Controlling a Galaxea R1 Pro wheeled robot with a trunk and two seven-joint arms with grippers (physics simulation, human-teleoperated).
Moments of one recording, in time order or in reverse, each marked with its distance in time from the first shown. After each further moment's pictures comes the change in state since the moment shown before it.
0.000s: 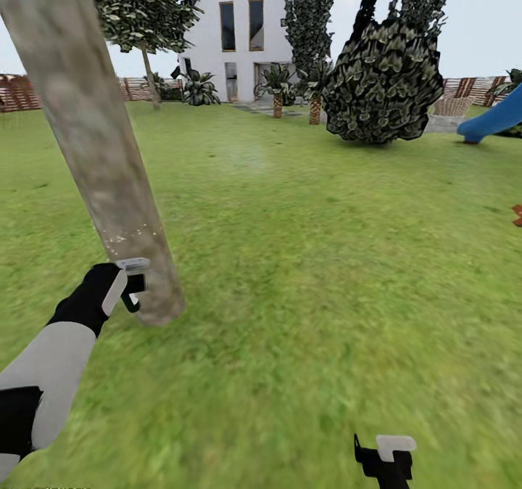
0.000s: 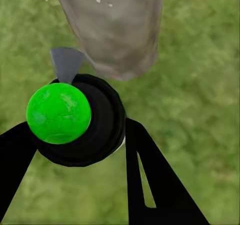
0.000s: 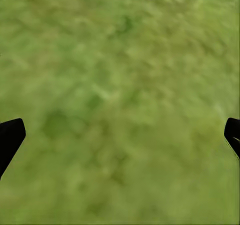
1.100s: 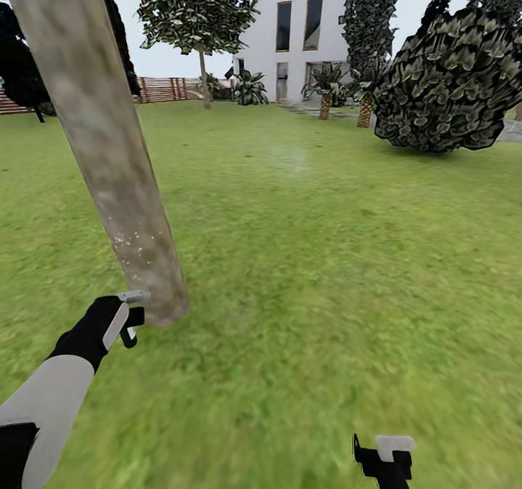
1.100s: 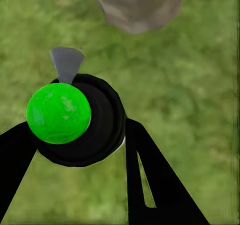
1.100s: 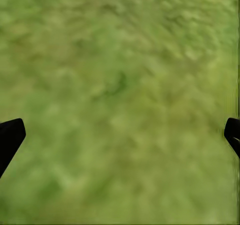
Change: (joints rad) left arm 0.144 -0.003 0.004 0.010 0.002 -0.022 0.004; right arm 0.000 0.000 0.001 0.000 0.000 0.000 0.001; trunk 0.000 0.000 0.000
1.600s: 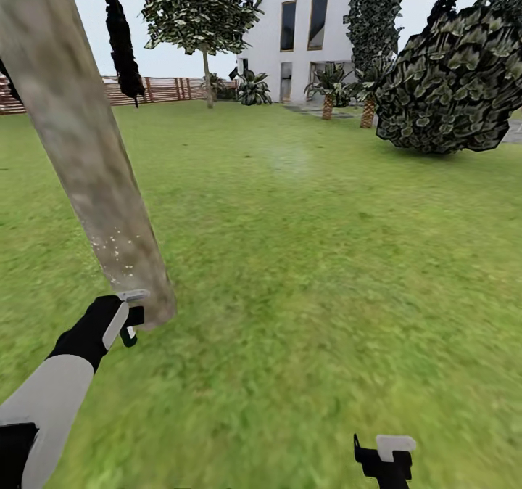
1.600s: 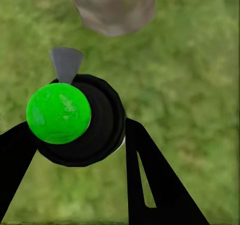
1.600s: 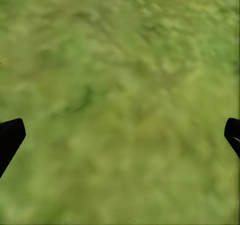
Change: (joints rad) left arm 0.000 0.001 0.000 -0.006 -0.001 0.000 0.000; right arm 0.000 0.000 0.000 0.000 0.000 0.001 0.000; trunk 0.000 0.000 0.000
